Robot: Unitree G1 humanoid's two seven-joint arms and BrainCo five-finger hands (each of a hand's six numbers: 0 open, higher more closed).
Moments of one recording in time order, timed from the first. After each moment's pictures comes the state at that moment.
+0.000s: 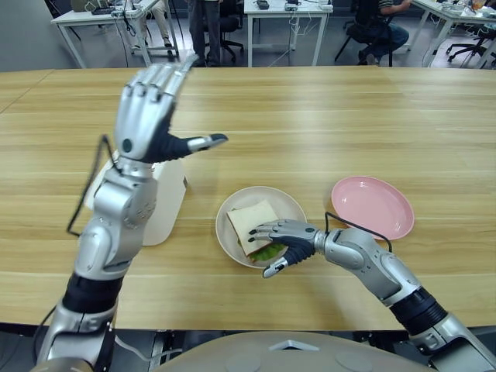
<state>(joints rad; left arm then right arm) -0.16 0.48 0.01 -0.48 0.74 -0.05 0.17 -0.10 -0.52 0.46 -0.06 -0.63 -0.37 0.59</state>
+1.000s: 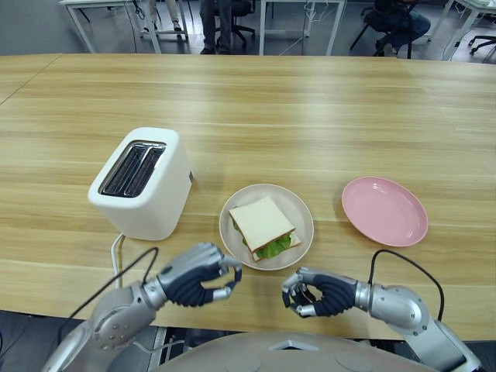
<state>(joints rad) 0.48 0.69 -0.25 -0.45 0.40 -0.49 -0.38 0.40 -0.67 0.33 -0.38 -0.18 -0.29 0.67</state>
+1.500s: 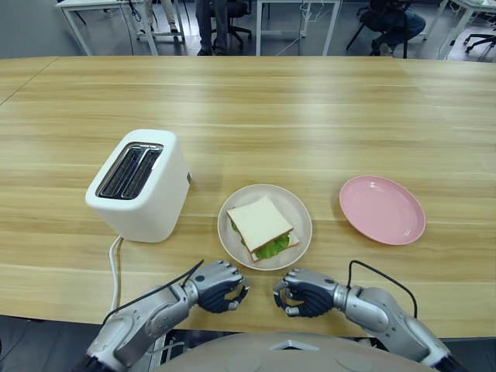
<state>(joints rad) 0.24 0.55 -0.42 -0.16 0.84 -0.42 -0.29 0.23 -0.57 0.44 -0.10 -0.60 -0.41 0.41</state>
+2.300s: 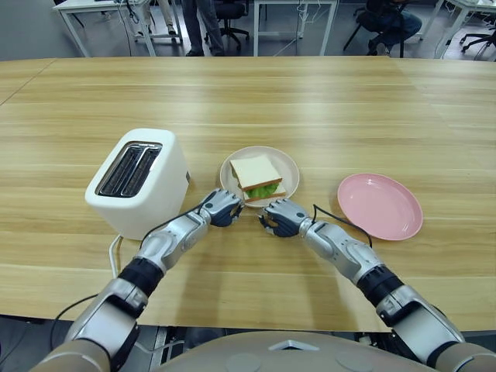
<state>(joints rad) -0.40 0.41 -0.51 0.52 1.00 -0.32 0.07 -0.35 -0.35 0.55 0.50 -0.89 -0.35 -0.03</state>
